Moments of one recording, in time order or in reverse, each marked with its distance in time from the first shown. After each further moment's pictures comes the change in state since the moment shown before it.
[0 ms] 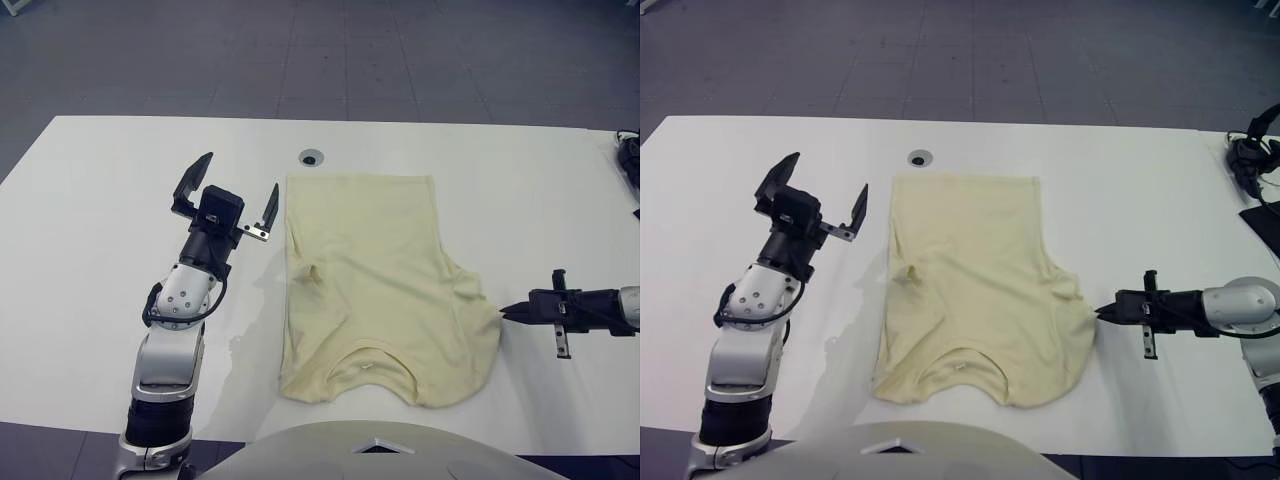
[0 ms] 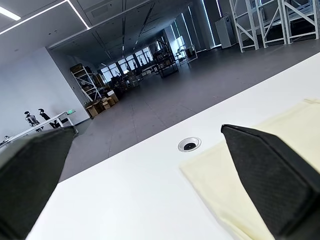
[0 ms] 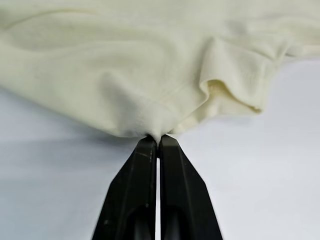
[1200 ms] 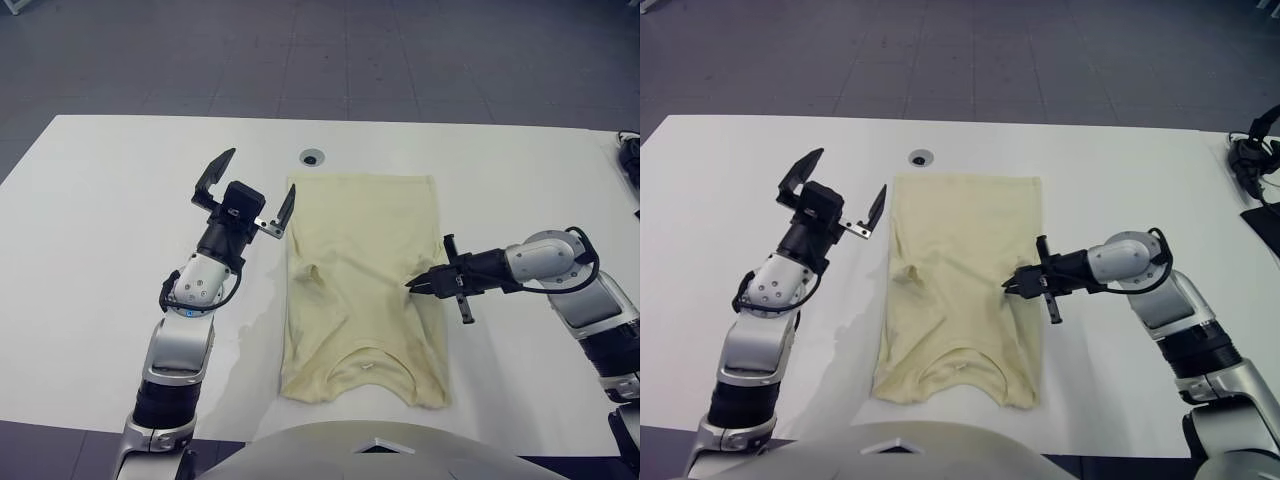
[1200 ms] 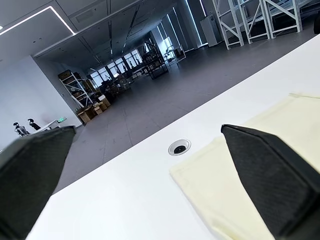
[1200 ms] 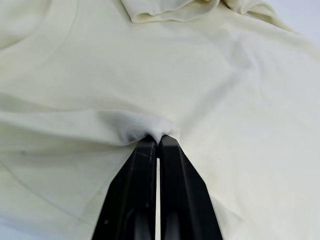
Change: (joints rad) left arm -0.075 0.011 -0.068 0.078 0.030 -0.015 -0.010; right arm -0.362 0.246 0.342 -0.208 -0.095 0.187 0.012
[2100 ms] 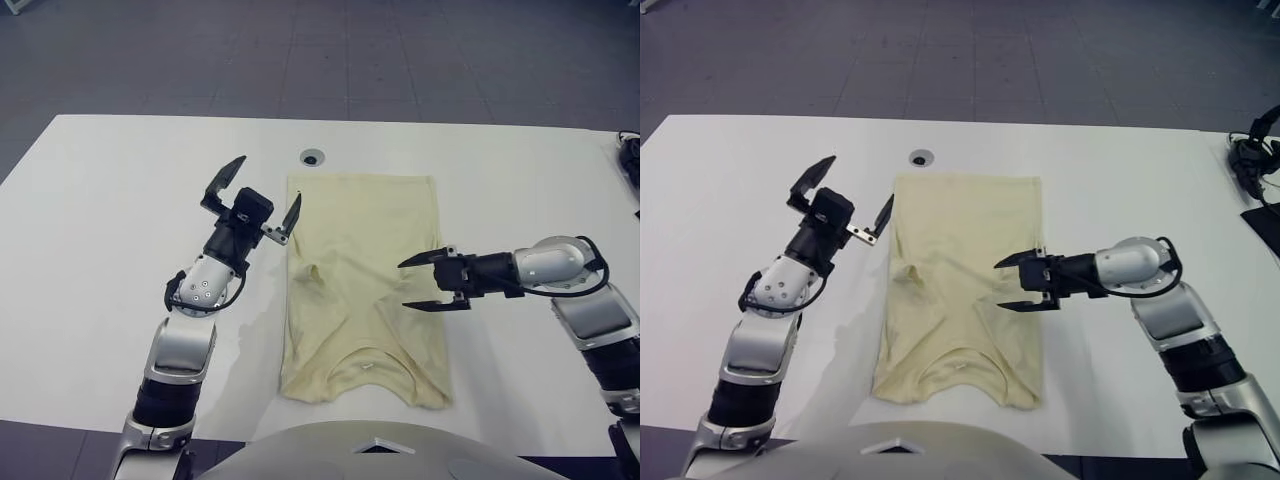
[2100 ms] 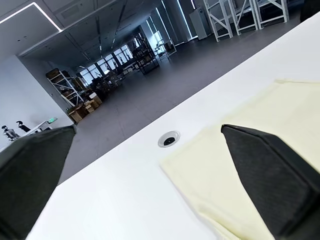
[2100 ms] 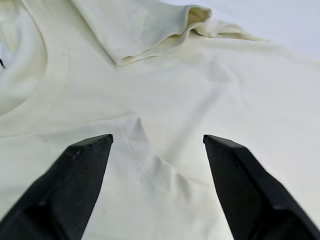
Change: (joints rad) left arm 0.020 0.036 -0.042 0.008 0.017 0.005 -0.063; right arm 0.120 -0.023 -0.138 -0.108 0.163 0.162 -0.040
